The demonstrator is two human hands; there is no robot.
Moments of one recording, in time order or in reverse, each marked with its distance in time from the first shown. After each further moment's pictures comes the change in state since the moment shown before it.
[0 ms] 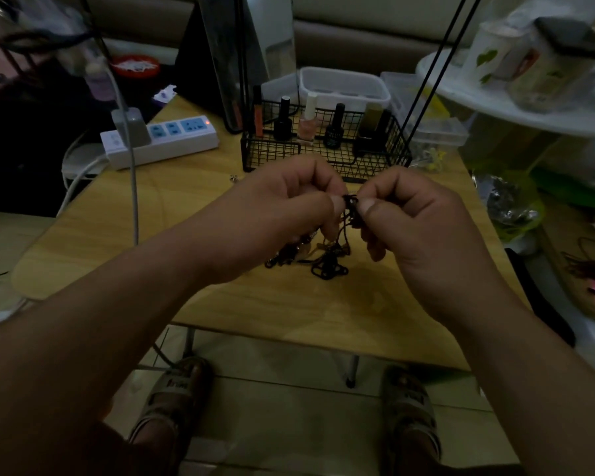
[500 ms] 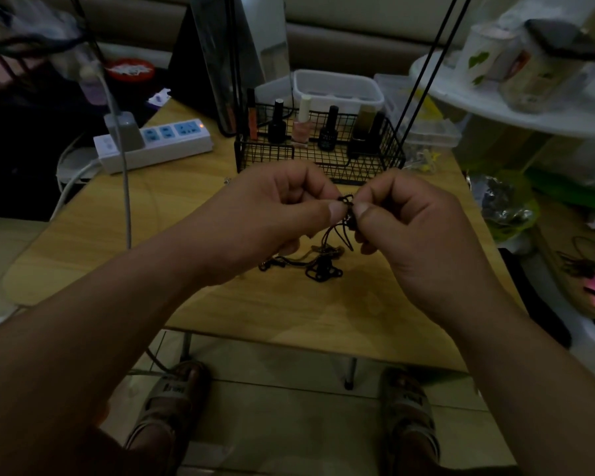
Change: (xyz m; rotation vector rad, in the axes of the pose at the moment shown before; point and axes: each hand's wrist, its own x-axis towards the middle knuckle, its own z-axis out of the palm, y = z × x) left_hand 0.003 -0.002 0.001 -0.025 0.028 -0.011; right_hand -0.001 0.002 -0.004 -0.065 0.013 -0.058
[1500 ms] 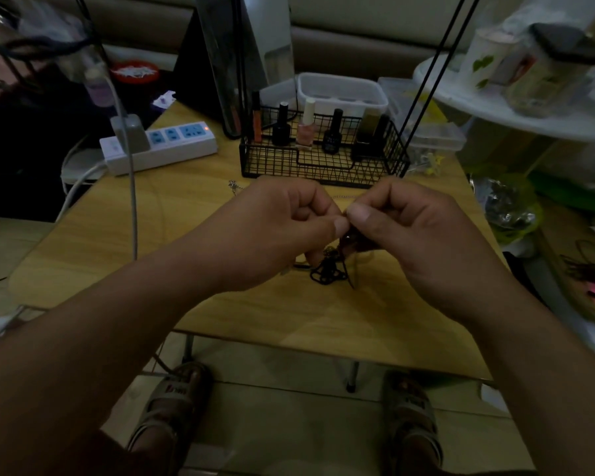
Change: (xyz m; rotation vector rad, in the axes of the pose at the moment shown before) left_hand -0.005 0.002 0.004 0.177 0.011 -0.045; right_hand 0.007 -0.005 -0.007 0.036 -0.172 0.119
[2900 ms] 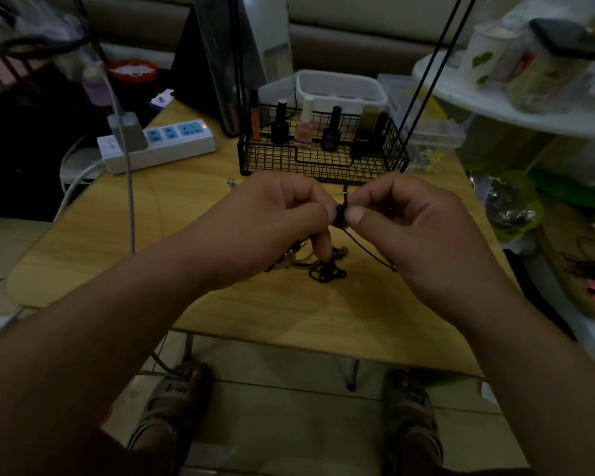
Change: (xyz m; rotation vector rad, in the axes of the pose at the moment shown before) left_hand 0.001 0.001 -0.001 -0.080 -0.002 -0.059; right_hand -0.004 0.001 0.004 -0.069 0.116 -0.049
